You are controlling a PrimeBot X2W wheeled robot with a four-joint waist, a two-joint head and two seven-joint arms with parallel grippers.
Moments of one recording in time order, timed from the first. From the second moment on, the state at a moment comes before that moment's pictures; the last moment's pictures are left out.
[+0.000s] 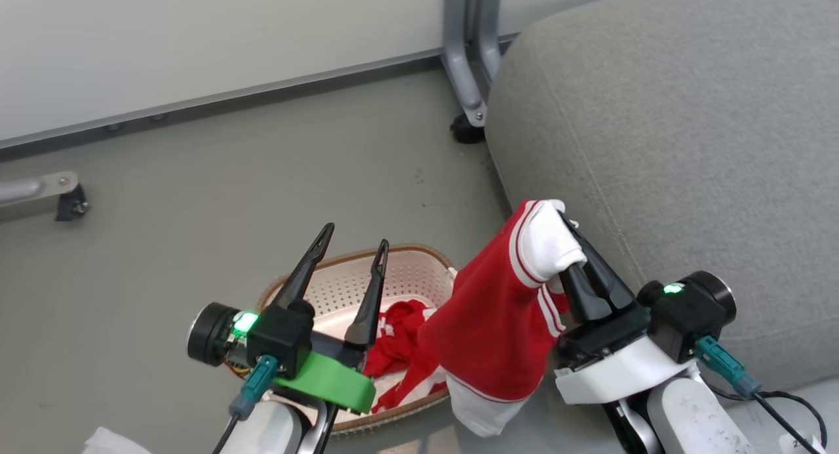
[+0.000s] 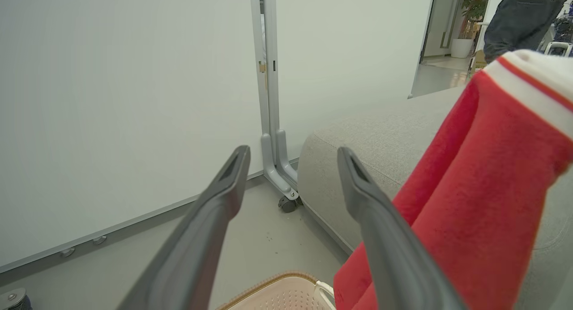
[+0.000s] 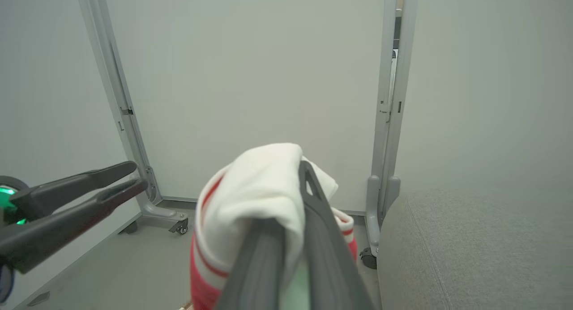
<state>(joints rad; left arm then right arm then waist) -0.23 0.17 -0.52 0.12 -0.26 0.06 -0.24 -0.13 -0.10 0.31 -0.03 0.15 0.13 -0.26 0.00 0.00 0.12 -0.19</state>
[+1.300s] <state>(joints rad) -0.33 0.30 -0.56 -0.09 -0.17 0.03 -0.11 -0.69 -0.12 -0.06 -0.23 0.36 0.13 -0.26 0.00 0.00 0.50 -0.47</state>
